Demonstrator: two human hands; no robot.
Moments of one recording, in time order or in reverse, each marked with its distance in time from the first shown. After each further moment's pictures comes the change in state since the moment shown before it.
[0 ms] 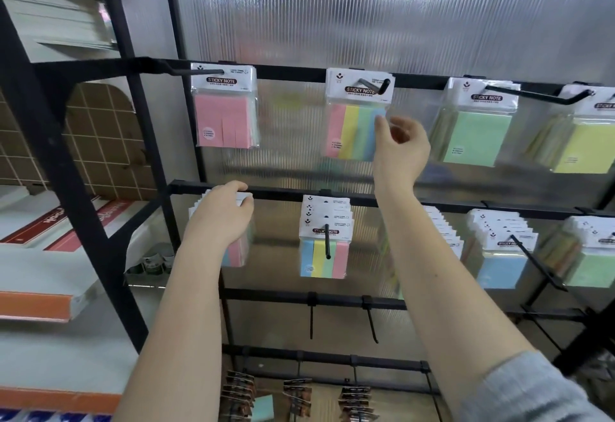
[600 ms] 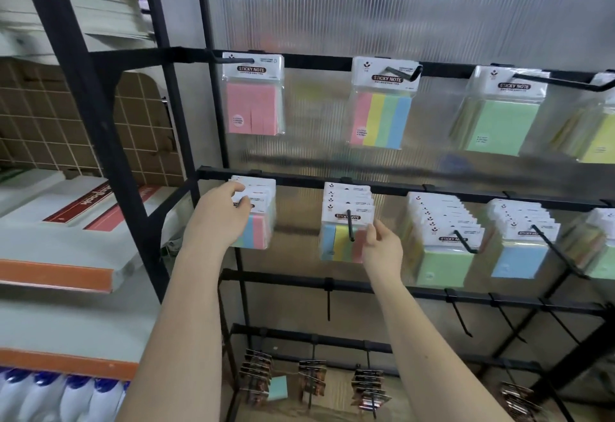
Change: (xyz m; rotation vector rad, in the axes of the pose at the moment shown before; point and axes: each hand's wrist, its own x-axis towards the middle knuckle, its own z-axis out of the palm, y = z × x) left_hand -0.025 -0.035 -0.018 -0.021 0.068 -0.116; right_hand -0.108 0.100 -0.043 -0.359 -0.359 0.318
